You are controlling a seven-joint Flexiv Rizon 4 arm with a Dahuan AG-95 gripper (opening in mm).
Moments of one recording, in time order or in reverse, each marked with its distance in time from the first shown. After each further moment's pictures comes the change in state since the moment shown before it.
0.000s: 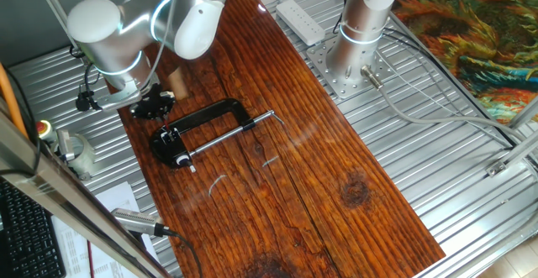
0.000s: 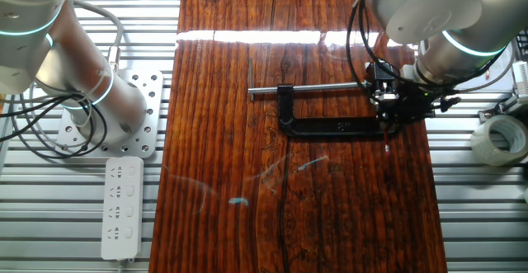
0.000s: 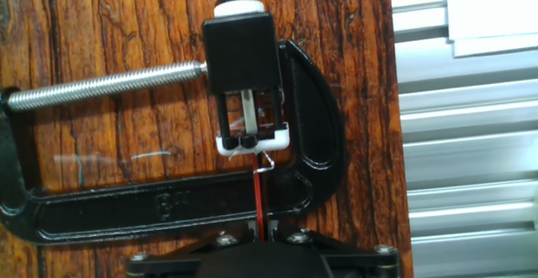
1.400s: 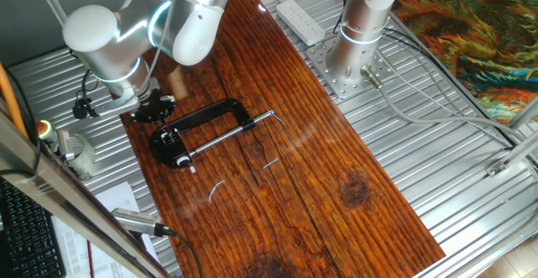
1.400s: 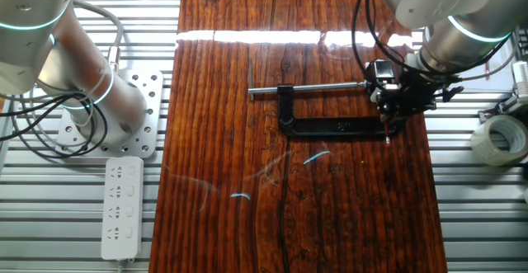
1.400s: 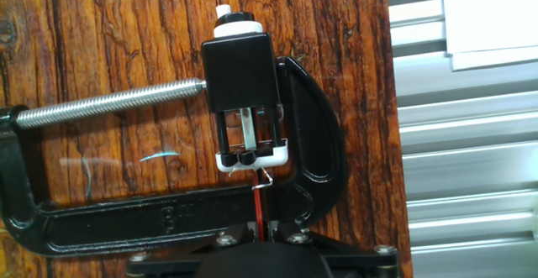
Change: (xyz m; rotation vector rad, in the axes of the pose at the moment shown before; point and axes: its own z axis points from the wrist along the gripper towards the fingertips) arm -0.013 0.001 -0.005 -0.016 0.012 0.023
